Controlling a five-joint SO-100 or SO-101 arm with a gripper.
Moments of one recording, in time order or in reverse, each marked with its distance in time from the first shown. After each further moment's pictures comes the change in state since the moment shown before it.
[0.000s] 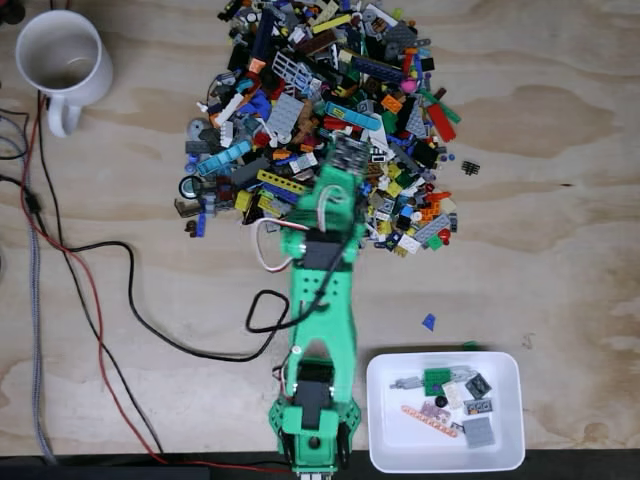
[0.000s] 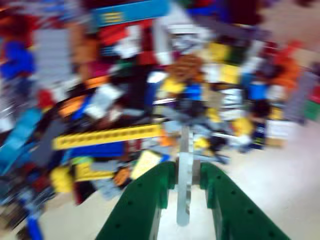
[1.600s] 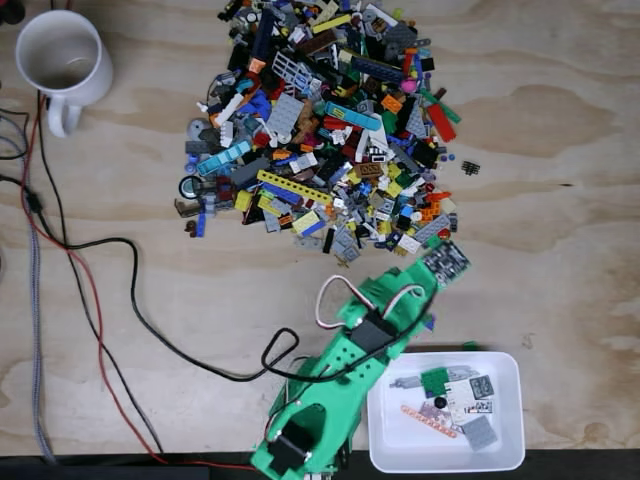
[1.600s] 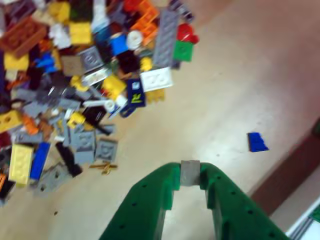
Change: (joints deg) arm 15.2 27.5 36.0 -10.7 -1.8
